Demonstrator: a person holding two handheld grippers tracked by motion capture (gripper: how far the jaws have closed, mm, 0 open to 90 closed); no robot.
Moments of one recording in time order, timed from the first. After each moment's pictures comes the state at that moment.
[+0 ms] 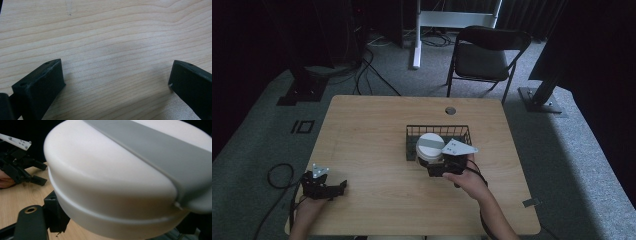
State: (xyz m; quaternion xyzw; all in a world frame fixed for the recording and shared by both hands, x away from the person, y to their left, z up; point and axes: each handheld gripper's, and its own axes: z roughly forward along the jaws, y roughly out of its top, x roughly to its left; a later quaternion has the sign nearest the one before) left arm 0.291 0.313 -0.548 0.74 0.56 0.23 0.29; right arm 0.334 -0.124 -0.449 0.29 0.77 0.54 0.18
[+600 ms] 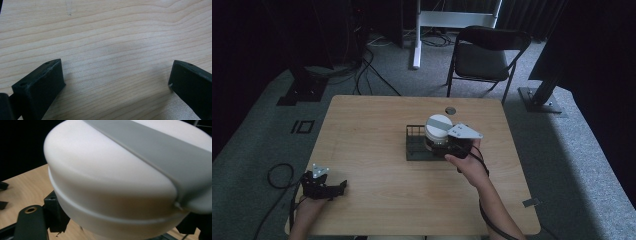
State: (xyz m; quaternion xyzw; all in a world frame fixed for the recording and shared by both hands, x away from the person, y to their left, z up) left arm 0.291 0.314 -0.548 0.74 0.56 0.23 0.29; right arm 0.365 -0.133 -0.423 0.35 0.74 0.53 0.25
